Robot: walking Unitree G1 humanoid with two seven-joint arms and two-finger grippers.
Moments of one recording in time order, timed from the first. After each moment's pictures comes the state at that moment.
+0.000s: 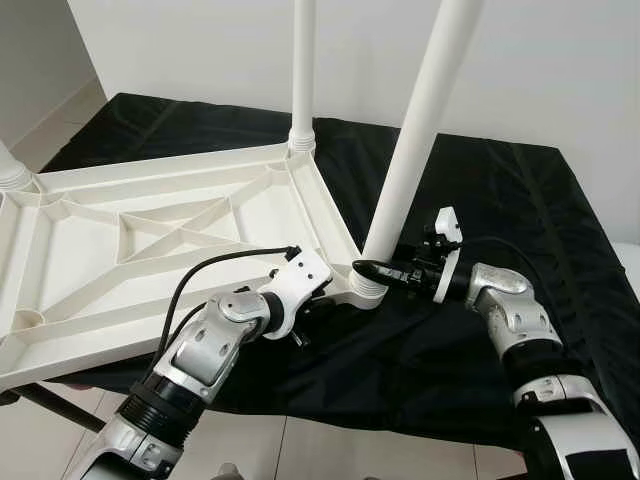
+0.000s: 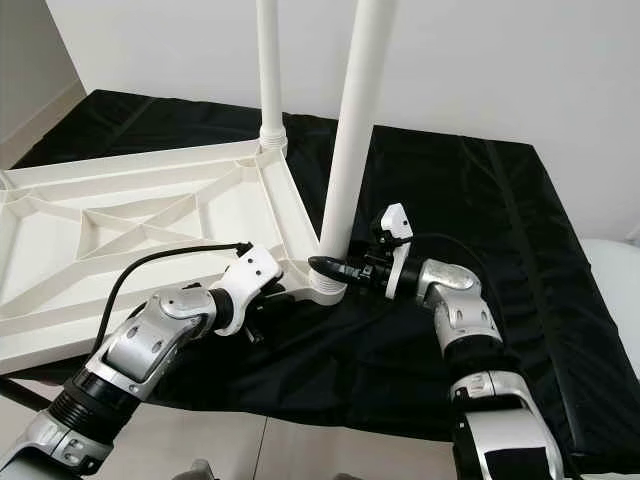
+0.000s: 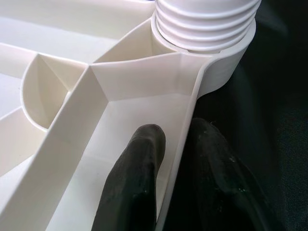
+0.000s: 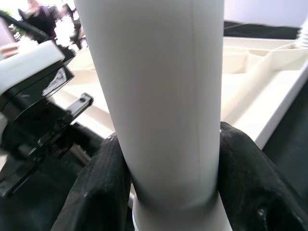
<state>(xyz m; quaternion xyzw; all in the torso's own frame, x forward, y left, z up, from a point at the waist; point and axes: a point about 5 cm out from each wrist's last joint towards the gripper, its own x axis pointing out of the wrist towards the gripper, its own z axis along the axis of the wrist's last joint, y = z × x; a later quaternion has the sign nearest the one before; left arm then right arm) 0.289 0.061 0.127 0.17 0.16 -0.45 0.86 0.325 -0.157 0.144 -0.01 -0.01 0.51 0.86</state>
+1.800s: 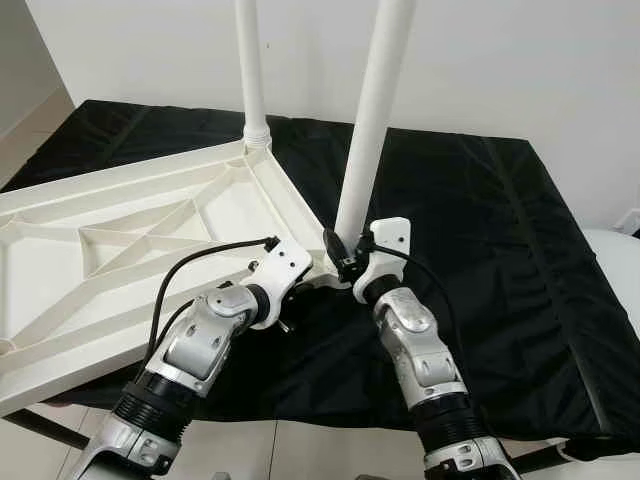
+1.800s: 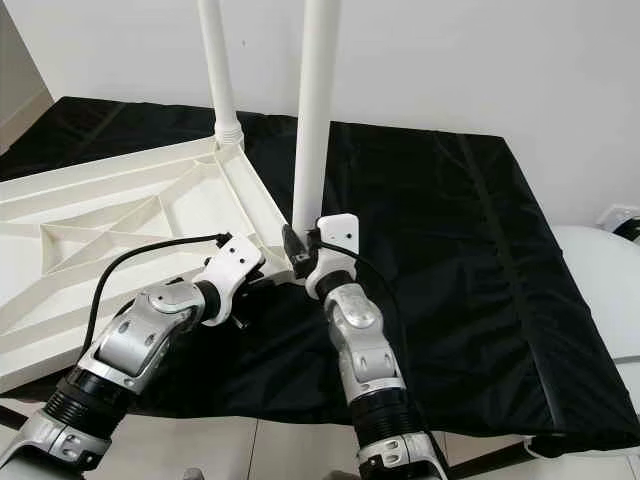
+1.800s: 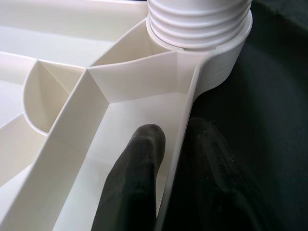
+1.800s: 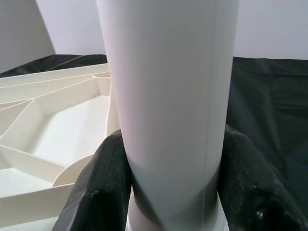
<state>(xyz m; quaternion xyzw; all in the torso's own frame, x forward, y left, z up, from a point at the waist) 0.300 0.074 0.127 0.17 0.17 -0.40 0.89 0.315 -0.073 0.137 0.03 -0.03 0.13 0.99</state>
